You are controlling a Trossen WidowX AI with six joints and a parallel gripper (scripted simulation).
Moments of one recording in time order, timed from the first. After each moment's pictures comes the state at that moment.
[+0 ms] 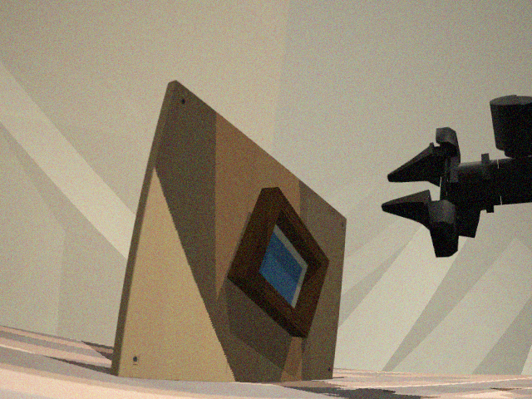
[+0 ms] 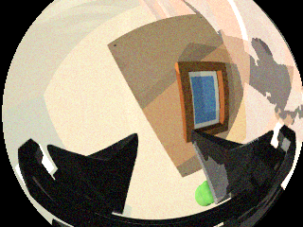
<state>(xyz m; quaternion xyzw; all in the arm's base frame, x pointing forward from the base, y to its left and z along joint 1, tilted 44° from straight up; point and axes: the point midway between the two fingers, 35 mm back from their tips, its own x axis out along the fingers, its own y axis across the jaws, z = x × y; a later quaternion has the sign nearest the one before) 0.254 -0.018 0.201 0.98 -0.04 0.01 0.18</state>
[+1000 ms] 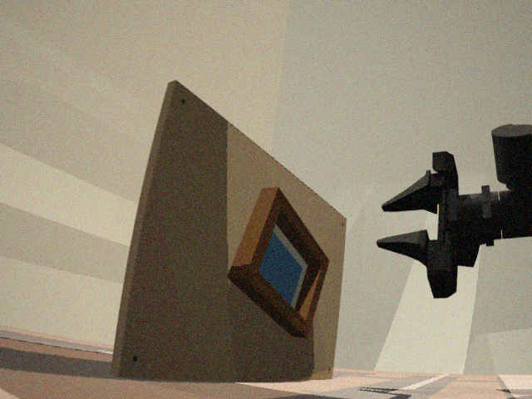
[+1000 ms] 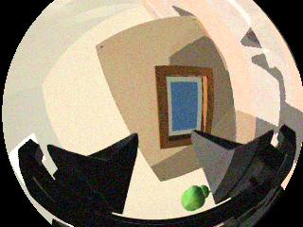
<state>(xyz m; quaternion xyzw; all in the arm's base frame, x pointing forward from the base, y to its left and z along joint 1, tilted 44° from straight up) 0.260 0.025 0.175 0.97 -0.03 0.01 0.23</state>
